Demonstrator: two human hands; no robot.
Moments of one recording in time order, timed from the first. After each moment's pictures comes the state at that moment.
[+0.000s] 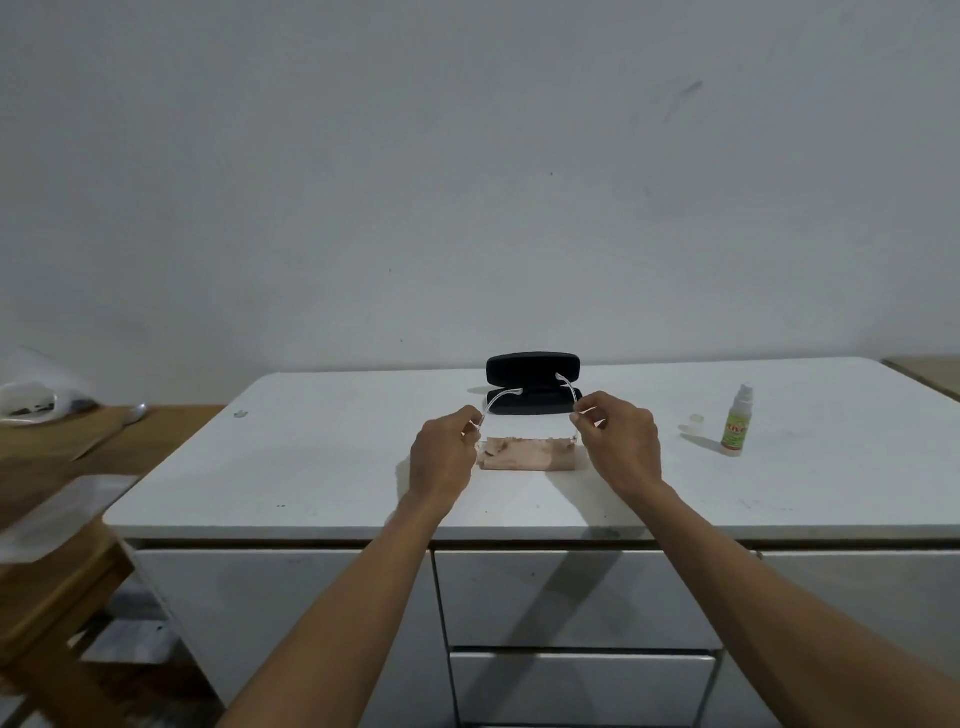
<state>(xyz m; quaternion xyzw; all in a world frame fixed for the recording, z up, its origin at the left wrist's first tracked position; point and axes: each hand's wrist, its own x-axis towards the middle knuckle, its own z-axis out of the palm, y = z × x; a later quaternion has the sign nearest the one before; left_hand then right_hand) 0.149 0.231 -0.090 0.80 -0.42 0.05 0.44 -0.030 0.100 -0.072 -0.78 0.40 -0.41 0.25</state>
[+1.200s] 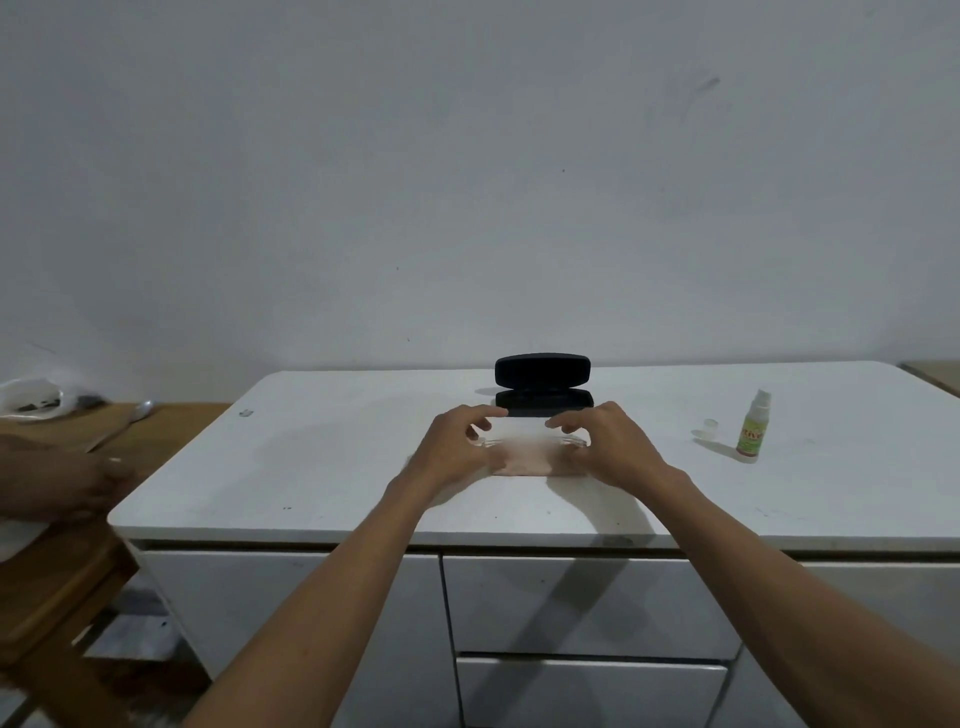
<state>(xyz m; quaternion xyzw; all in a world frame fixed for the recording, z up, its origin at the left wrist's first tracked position) 0.169 0.237 -0.072 0.75 -0.49 -0.11 0.43 -0.018 0.086 -0.065 -0.92 0.30 -0.20 0.18</state>
